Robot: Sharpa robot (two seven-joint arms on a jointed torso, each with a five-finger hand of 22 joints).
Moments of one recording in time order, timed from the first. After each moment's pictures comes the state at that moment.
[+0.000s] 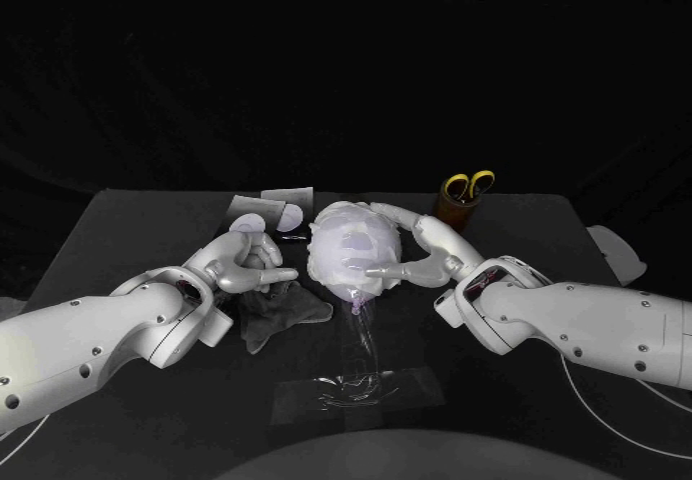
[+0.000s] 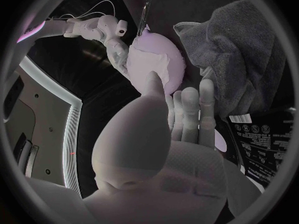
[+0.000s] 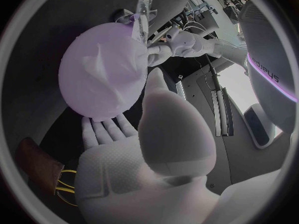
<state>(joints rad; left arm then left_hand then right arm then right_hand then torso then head) 1.03 -0.98 -0.03 1.66 -0.75 -0.41 0.03 1.62 -0.08 -0.18 0.29 0.05 0.51 0.15 1.23 0.56 0.68 0.10 1.22 0.52 0.97 0.04 1.35 0.52 0.17 0.86 0.14 0.89 0.85 1.09 -0.84 -0.18 1.61 -0.87 -0.67 0.36 1.40 -0.15 -0.17 0.30 0.05 0.34 0.15 0.06 0.18 0.33 0.28 0.04 0.04 0.19 0.28 0.03 0.07 0.09 0.17 0.29 0.04 0.14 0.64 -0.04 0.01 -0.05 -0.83</state>
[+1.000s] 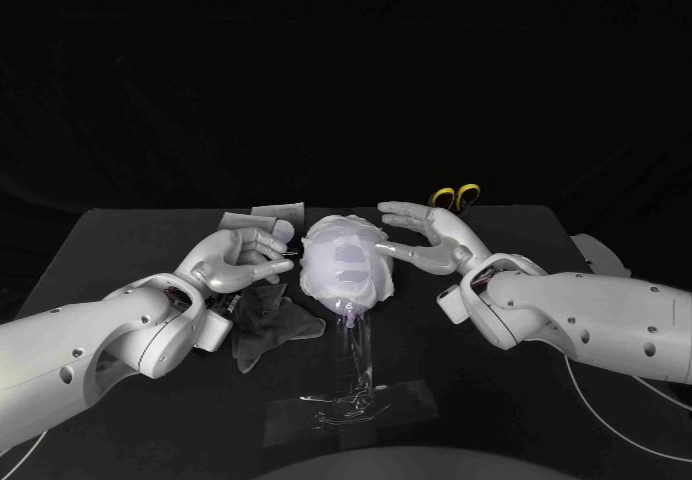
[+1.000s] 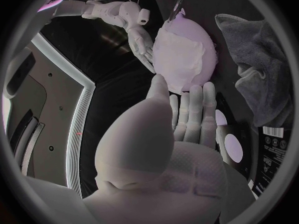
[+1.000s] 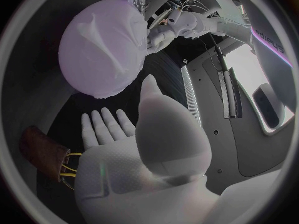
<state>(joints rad) 1.07 -0.96 -0.03 1.66 -0.55 -0.38 0.21 1.69 -0.03 -0.14 0.29 0.05 0.48 0.16 0.88 0.31 0.53 0.20 0.92 0.28 0.67 0.15 1.13 0.38 0.17 0.69 0.23 0.64 0.70 1.13 -0.90 -0.17 1.62 -0.65 -0.65 0.41 1.44 -0.01 -0.09 0.28 0.05 0.49 0.16 0.12 0.23 0.56 0.27 0.10 0.07 0.43 0.26 0.11 0.13 0.08 0.26 0.29 0.06 0.19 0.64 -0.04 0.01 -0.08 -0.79</state>
